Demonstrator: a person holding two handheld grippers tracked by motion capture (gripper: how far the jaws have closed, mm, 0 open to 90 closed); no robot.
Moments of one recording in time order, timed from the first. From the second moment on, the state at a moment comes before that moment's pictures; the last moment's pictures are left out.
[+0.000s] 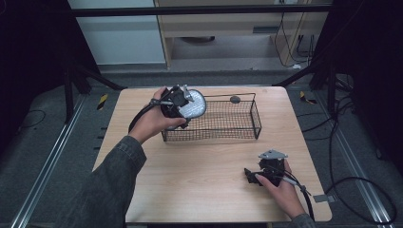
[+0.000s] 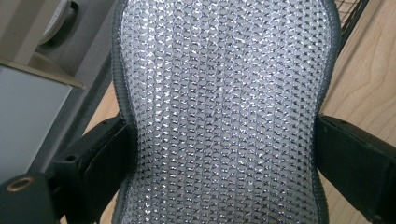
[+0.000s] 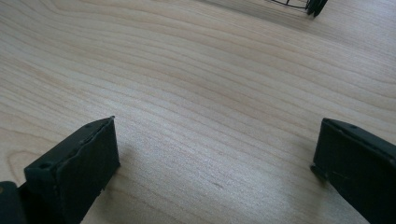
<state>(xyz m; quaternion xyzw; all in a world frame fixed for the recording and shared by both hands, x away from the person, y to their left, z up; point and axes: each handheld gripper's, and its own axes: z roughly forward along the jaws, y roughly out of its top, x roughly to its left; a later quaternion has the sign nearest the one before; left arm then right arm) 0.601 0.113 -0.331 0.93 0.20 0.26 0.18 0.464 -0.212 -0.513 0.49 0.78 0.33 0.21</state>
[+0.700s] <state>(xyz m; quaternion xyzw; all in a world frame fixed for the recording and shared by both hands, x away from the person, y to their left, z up) 0.623 0.100 -0.344 0.93 0.19 0.26 0.17 0.465 -0.212 -0.513 0.49 0.78 0.33 0.21</state>
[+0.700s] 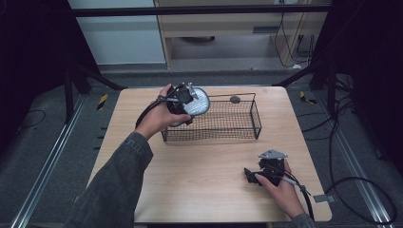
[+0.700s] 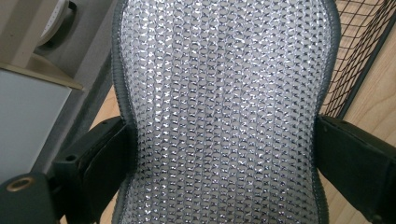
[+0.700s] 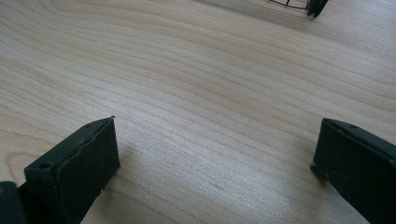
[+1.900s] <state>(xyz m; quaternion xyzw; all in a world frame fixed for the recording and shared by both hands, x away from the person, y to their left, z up) 0.640 0.104 -0.368 0.94 0.20 0.23 0.17 0.465 -0.212 -0.513 0.49 0.78 0.33 0.21</state>
